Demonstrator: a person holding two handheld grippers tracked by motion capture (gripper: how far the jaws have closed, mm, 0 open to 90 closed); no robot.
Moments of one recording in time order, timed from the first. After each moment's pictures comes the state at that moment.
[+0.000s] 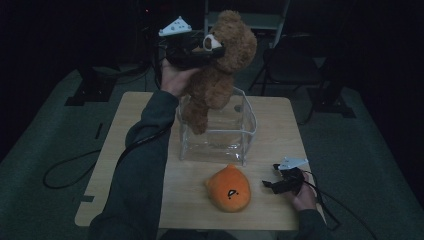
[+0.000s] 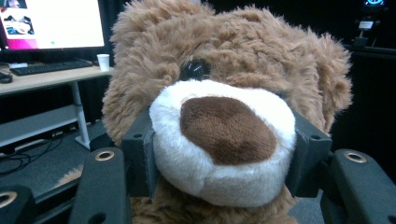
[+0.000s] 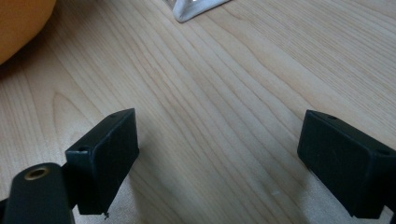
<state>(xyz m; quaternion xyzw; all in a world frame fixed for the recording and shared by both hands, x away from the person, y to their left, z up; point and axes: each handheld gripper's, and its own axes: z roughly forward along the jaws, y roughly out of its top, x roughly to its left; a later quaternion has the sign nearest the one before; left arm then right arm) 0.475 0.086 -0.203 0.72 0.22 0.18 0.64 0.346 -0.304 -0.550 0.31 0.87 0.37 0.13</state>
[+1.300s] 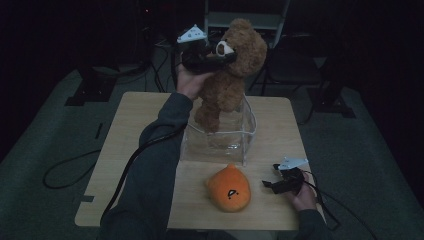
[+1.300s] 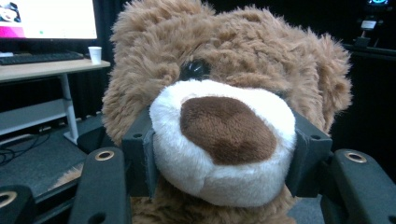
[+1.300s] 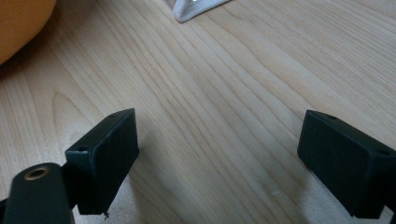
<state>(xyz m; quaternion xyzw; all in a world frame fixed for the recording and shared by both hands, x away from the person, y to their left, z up) 0.492 0.056 -0.228 0.71 0.23 0.16 0.64 0.346 -0.304 -0.550 0.31 0.87 0.37 0.13</state>
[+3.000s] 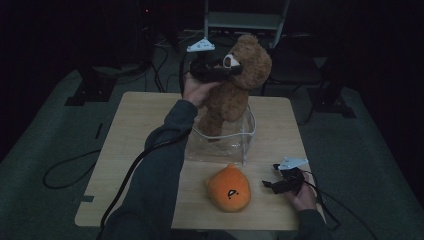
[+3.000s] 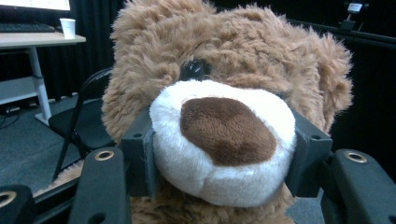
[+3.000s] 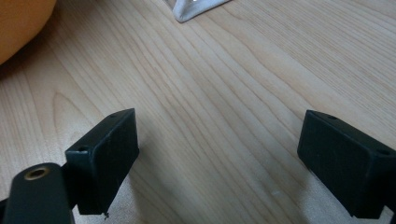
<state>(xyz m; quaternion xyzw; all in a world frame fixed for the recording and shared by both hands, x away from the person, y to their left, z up) 0.501 0.040 -0.259 0.74 0.22 0.11 0.63 0.346 -0.304 -0.550 0.31 0.87 0.37 0.13</state>
